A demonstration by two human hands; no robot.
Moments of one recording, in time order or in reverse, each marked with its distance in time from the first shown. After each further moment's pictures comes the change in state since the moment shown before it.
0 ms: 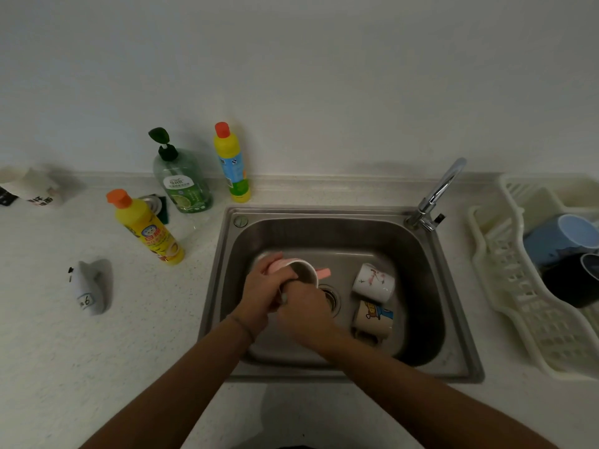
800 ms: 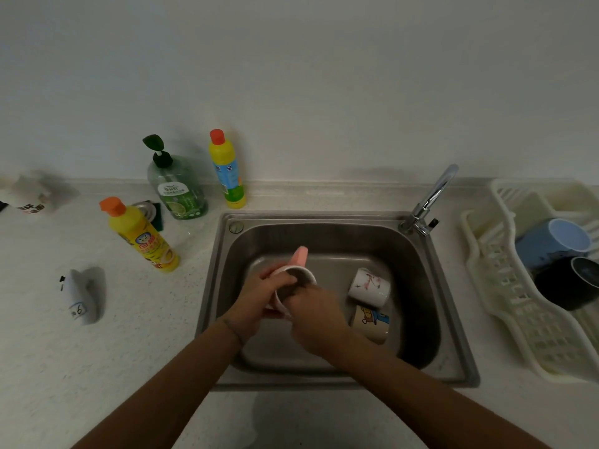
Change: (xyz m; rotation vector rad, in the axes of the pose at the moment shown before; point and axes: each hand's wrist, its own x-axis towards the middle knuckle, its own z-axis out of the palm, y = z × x) left_hand 0.000 0.005 -0.003 0.044 -0.159 -0.024; right_hand -0.002 0.009 -0.021 -0.345 -0.039 -0.177
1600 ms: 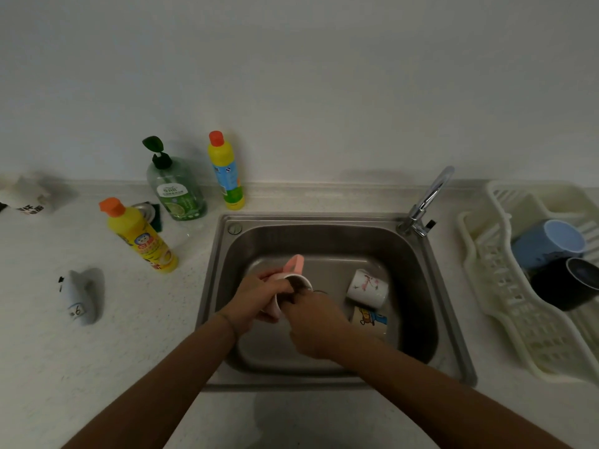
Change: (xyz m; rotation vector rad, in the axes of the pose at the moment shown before) left_hand 0.001 0.004 -0.007 0.175 -0.017 -0.055; right_hand -0.003 0.011 0.012 -0.069 -0.190 -0.072
